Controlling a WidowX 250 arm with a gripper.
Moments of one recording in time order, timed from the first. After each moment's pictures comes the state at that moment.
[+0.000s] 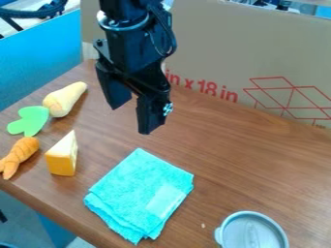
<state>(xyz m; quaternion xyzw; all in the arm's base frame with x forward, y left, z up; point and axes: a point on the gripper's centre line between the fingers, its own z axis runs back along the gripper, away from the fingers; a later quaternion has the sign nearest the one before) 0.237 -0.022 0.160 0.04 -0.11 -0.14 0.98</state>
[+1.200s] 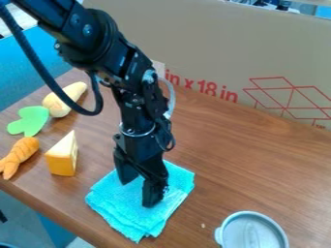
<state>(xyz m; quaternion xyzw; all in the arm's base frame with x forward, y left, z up) 0.255 -0.019 0.016 -0.01 -0.01 -0.16 0.99</state>
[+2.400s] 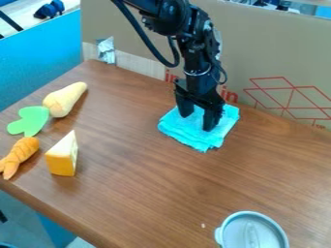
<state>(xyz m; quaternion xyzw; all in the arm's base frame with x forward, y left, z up) 0.424 -0.044 0.015 -0.02 -0.10 -0.15 0.98</state>
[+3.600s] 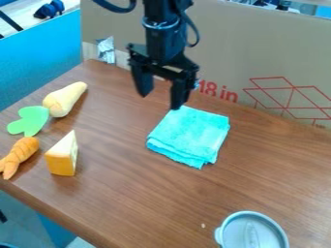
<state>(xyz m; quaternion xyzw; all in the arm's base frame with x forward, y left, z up) 0.321 -0.015 0.125 0.02 -0.06 -0.04 1.00</state>
